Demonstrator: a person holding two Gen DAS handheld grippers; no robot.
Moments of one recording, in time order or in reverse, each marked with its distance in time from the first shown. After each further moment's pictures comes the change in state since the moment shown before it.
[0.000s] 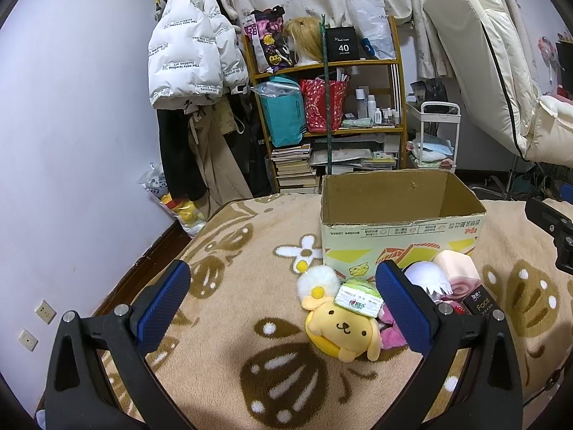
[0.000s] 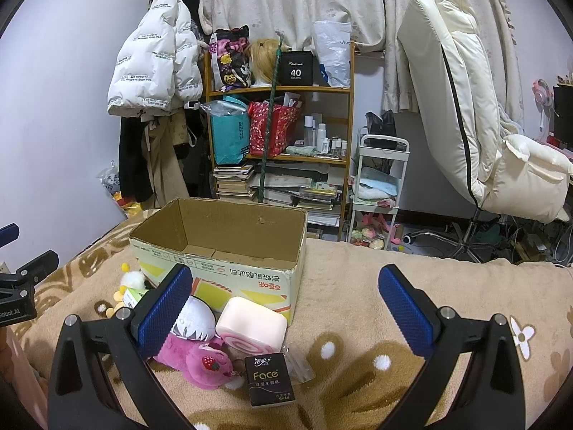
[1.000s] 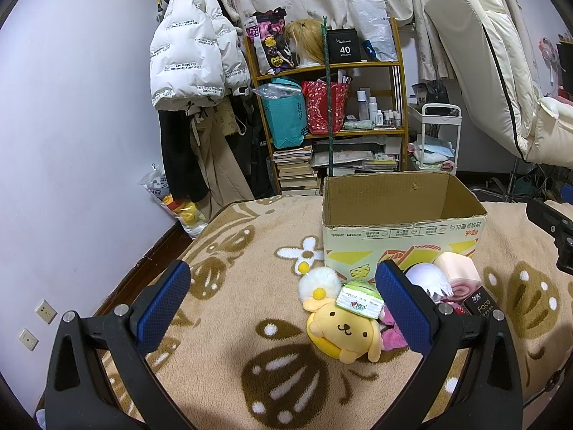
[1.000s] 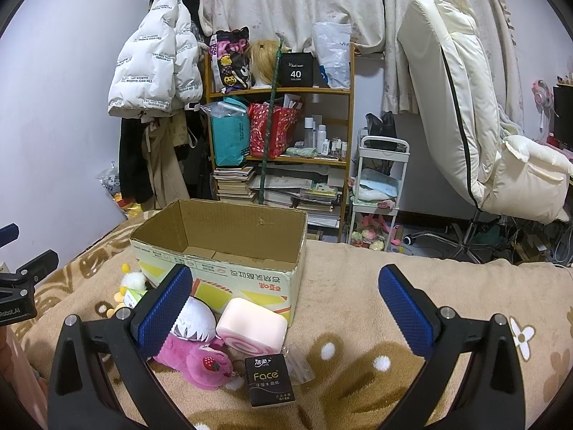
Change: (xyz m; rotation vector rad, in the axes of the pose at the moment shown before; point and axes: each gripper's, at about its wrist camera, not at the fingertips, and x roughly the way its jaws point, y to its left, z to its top) left arm 0.000 0.002 0.000 -0.004 -0.007 0.005; right arm -0.001 0.002 0.002 -0.001 -0.001 0.000
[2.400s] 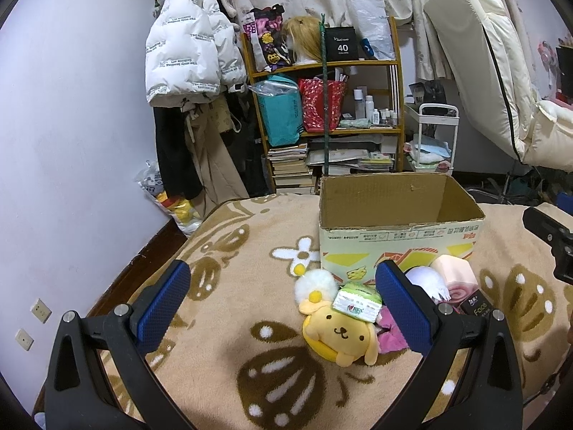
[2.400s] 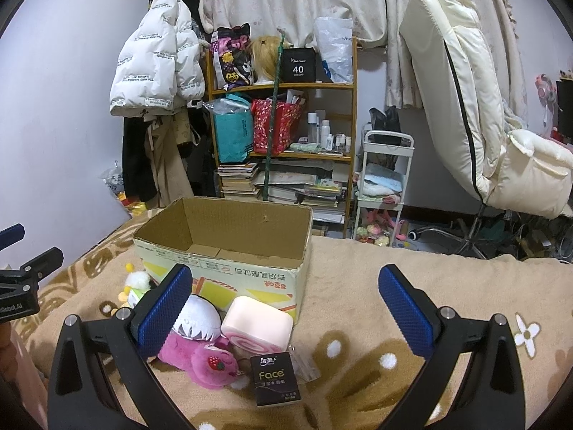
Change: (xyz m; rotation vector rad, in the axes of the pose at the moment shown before) left arm 0.008 0.006 0.002 -0.007 0.013 -0.036; right arm 0.003 0.006 0.001 0.019 0.016 0.026
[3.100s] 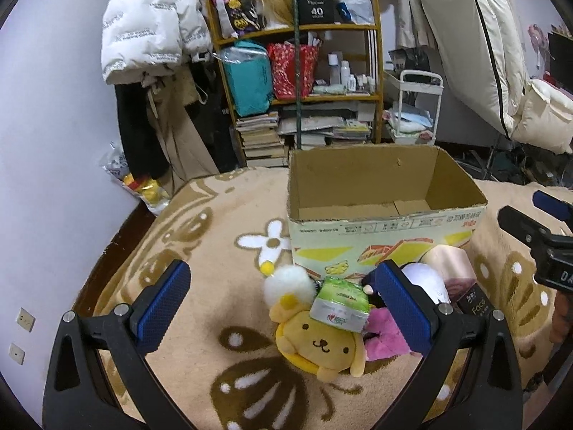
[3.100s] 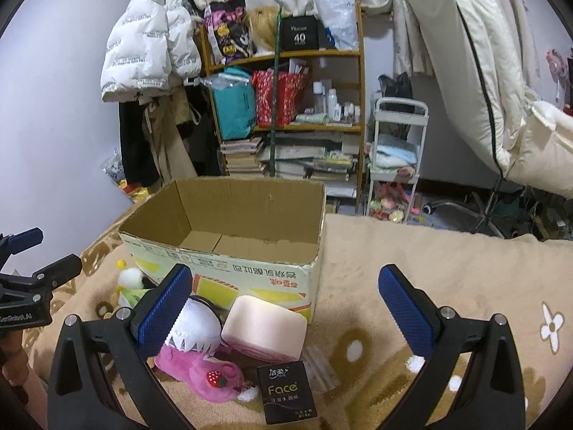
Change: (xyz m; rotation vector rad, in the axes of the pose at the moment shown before) left arm 0.064 -0.021 0.013 0.049 0.146 -0.106; right arm 0.068 -0.014 -0.002 0.039 0.134 0.046
